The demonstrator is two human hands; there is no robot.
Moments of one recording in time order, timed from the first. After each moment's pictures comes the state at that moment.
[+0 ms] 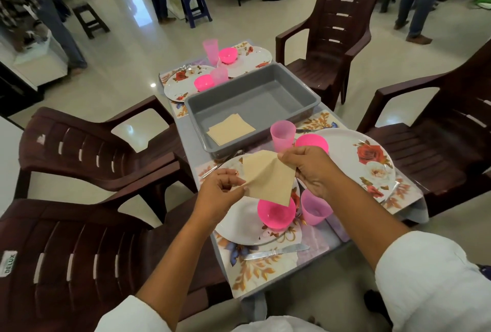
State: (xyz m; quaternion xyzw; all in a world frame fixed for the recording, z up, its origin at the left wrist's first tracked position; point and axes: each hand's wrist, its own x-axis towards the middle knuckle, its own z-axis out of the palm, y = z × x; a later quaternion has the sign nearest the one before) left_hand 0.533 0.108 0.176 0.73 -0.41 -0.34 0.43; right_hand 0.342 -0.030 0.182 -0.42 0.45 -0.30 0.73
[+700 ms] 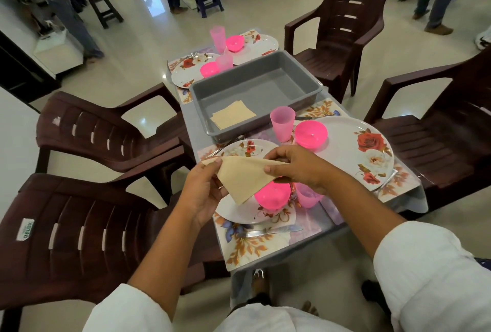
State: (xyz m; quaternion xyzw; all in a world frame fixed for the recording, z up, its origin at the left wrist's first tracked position) left_hand 0.505 0.137 0.191 0.58 -0.12 -0.48 0.64; right_hand 0.314 -0.004 0.181 -0.66 0.34 -0.10 0.66
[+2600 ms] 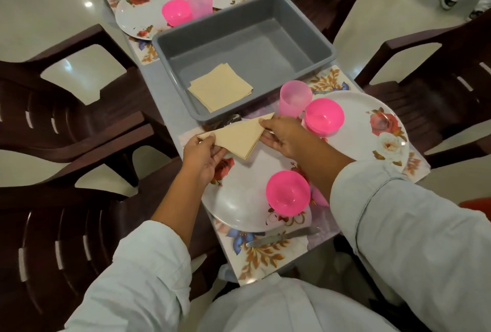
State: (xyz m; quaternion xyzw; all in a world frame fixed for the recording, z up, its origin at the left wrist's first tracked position) left_hand 0.637 0.006 0.064 0.59 0.07 -0.54 0.60; right_hand 0.476 -0.098 0.094 -0.27 0.60 -0.22 0.72
